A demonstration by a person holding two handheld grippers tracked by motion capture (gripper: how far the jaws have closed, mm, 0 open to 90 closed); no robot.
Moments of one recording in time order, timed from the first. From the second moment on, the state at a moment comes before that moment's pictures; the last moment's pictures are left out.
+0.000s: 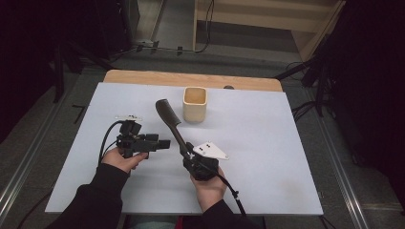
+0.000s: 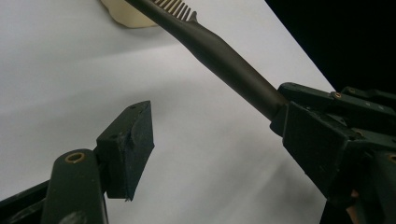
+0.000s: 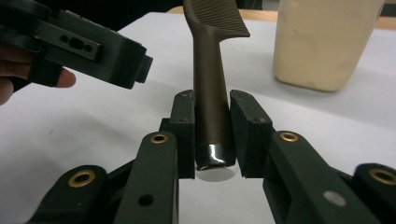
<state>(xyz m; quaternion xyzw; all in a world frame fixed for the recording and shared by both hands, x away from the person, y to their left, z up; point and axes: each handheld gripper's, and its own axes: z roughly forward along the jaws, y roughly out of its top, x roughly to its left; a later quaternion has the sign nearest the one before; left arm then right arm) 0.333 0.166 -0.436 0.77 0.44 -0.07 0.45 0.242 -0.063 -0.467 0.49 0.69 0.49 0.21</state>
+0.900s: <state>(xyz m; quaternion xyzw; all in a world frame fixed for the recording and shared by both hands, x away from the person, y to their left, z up) 0.362 0.155 -0.424 0.74 0.47 -0.08 0.47 0.247 -0.052 -0.469 0.48 0.66 0.52 0.25</state>
